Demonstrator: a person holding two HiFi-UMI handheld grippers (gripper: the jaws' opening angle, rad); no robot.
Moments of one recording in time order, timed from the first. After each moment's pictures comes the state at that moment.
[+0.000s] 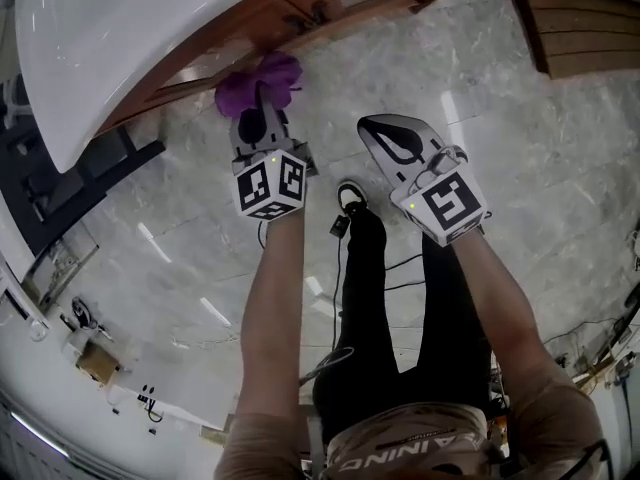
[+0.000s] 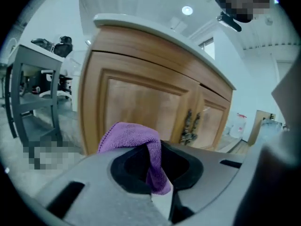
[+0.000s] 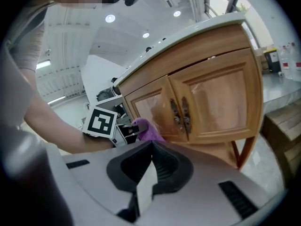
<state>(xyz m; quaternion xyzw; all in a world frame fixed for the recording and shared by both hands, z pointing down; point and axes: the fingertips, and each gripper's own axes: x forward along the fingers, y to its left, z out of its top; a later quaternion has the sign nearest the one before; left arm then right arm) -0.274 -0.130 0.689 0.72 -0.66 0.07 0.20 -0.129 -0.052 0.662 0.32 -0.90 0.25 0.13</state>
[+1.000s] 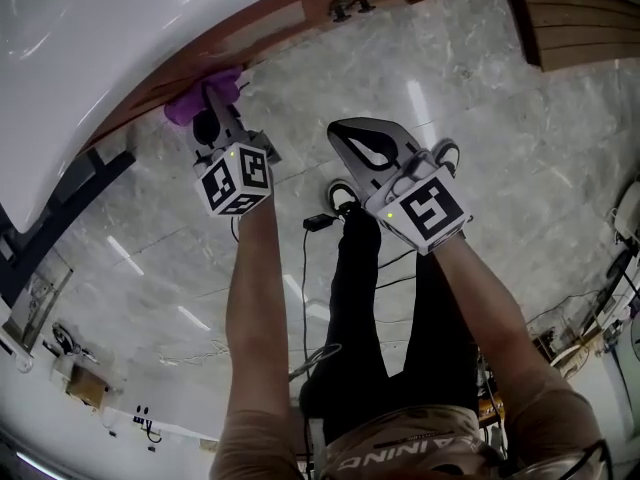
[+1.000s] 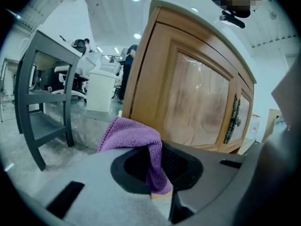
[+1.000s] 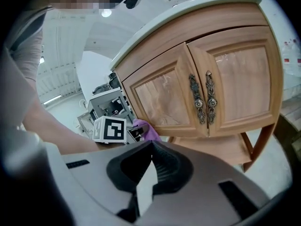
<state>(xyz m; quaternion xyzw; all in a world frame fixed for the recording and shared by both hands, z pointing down) -0.401 -0.155 0.764 0.68 -0.71 0.06 0.18 -0.225 -0.061 0.712 0.33 -0.89 0.27 0.15</state>
